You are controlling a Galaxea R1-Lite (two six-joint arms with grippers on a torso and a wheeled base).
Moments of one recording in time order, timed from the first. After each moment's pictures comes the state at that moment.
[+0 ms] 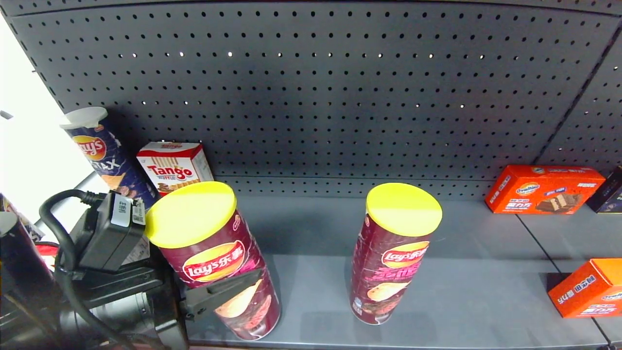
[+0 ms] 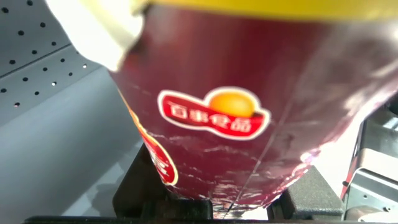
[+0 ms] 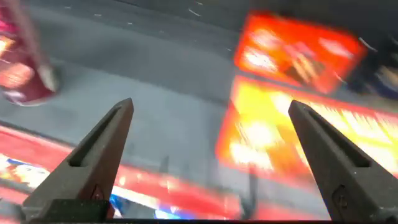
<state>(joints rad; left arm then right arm) -0.45 1.34 -0.33 -0.92 -0.54 0.09 0.12 0.38 -0.18 -0.25 0.07 -0.16</state>
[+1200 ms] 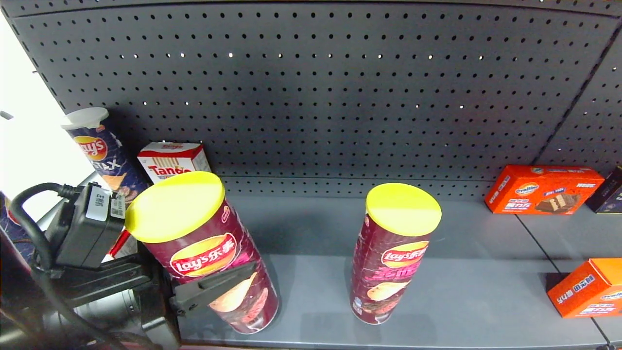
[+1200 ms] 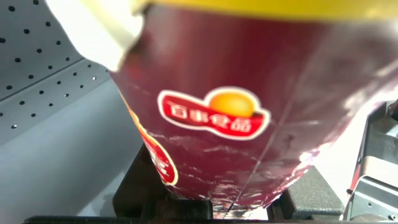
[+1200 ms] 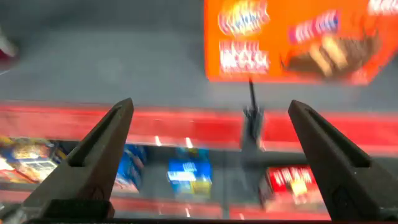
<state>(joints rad) -0.45 1.30 -0.34 -0.92 -0.53 0.09 0.11 0.09 0.00 -0.03 -0.07 0.03</state>
